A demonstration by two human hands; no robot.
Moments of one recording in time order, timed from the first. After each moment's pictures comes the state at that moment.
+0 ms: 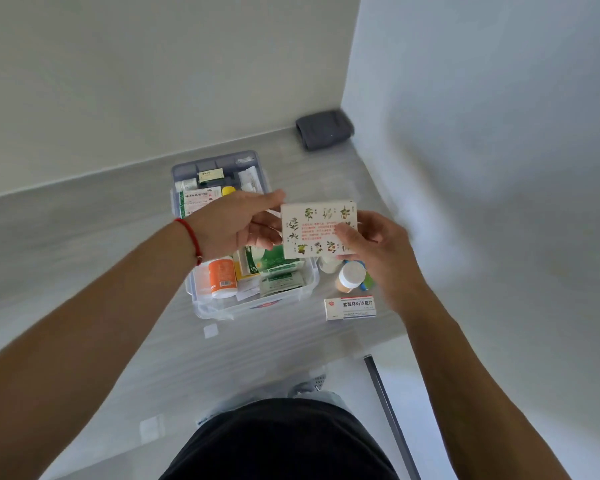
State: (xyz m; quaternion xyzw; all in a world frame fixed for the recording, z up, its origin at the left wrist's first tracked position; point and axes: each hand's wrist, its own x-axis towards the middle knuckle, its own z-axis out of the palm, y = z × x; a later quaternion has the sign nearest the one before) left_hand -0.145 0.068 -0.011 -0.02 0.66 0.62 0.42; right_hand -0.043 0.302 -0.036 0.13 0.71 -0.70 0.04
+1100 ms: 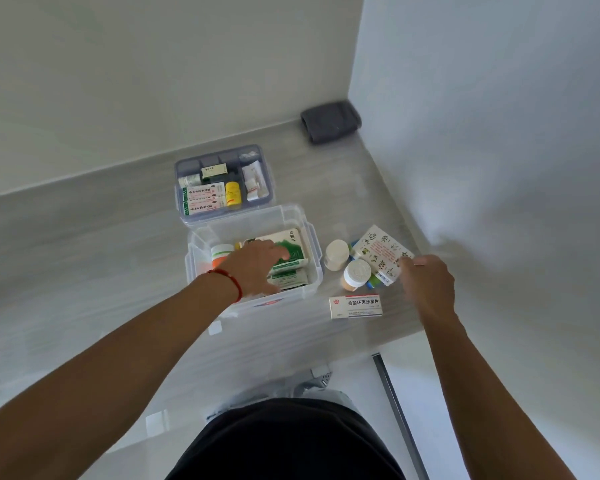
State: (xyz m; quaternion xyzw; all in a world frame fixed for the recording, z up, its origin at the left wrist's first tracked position) left_hand -0.110 0.068 -0.111 0.27 0.92 0.06 0.27; right_hand -0.030 0.363 -0.122 0.40 0.84 -0.36 0.10
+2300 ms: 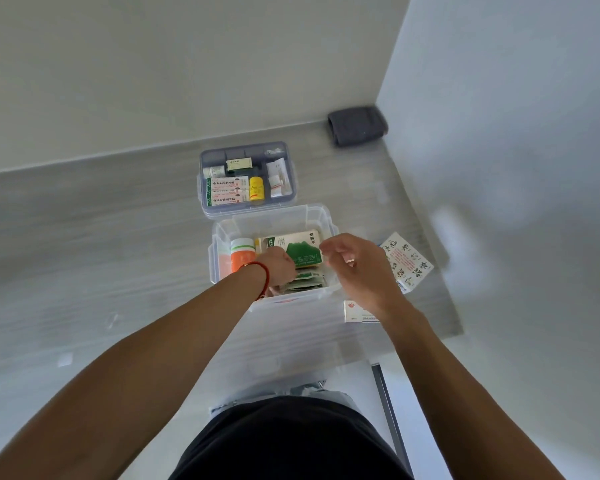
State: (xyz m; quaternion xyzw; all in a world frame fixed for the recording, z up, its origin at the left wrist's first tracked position) left_hand -0.108 0.077 -0.116 -0.13 0.84 0.35 0.41; right_hand -0.057 0.256 -0.087 0.04 0.88 -0.46 0.09
